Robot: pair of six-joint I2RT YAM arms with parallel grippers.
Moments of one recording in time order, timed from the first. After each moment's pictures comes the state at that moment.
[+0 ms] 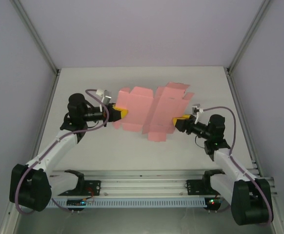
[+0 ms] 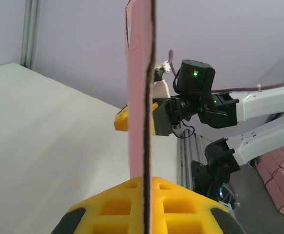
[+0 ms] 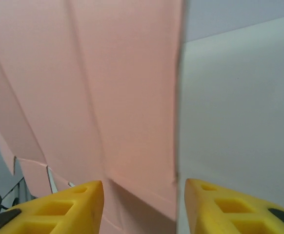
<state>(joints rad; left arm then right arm) -0.32 1.13 0.73 0.34 1.13 -0.33 0.08 0.95 0.32 0.46 -0.85 0.43</state>
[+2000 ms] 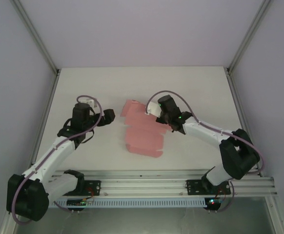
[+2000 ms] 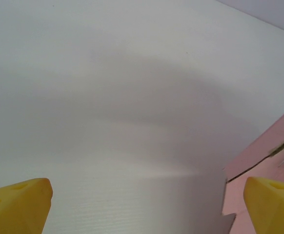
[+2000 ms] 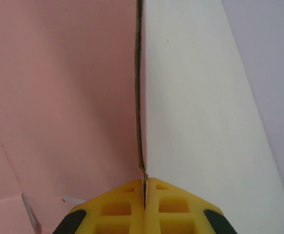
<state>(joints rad) -0.32 1.03 0.66 -0.23 0.11 -0.50 0.65 1.51 0.95 -0.13 0.26 -0.80</state>
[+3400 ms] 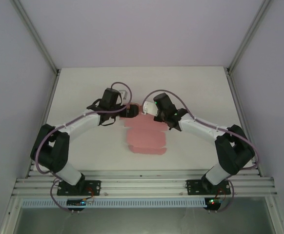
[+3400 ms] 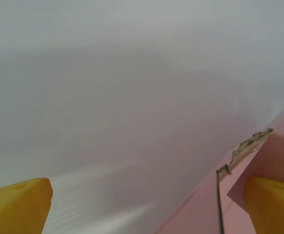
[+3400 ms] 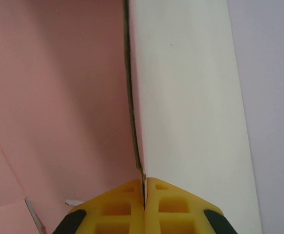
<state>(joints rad) -0.52 1.58 1.03 -0.21 0.18 -0.39 0.66 1.57 1.03 -0.20 0.26 -0.84</state>
